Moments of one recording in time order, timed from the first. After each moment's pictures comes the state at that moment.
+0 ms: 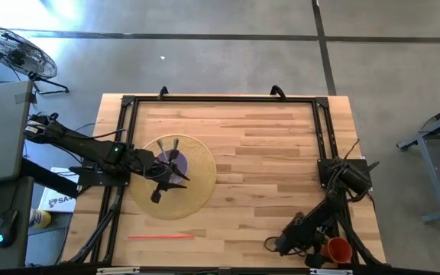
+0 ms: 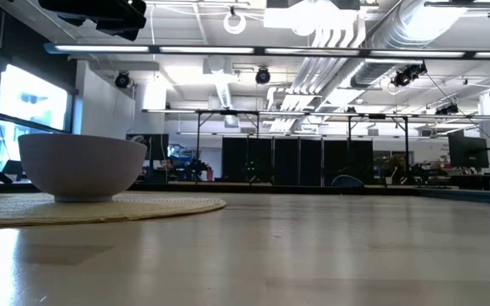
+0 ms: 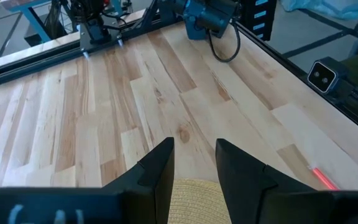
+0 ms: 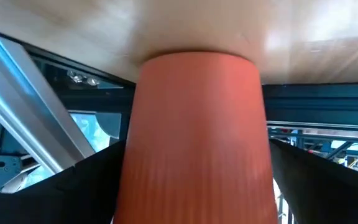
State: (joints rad) left arm -0.30 0.93 0.65 -0.13 -0.05 0.18; right arm 0.84 2.07 1.06 -0.99 -1.10 0.99
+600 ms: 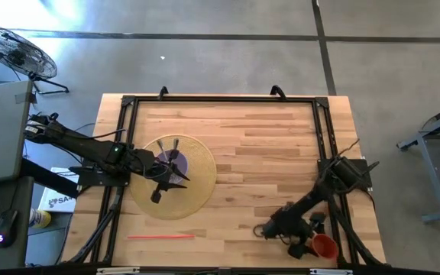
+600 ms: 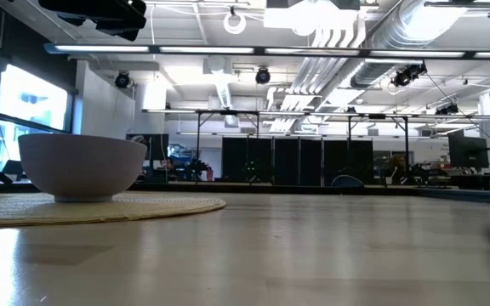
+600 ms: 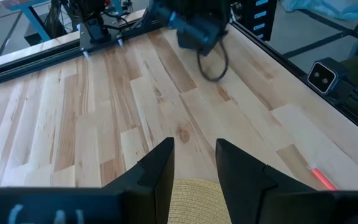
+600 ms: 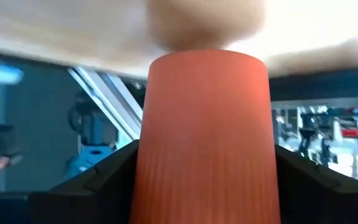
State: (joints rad) left arm -0.30 0.93 0.65 -0.13 -0.05 0.18; right arm 0.65 2.07 1.06 -1.03 -1.15 1.06
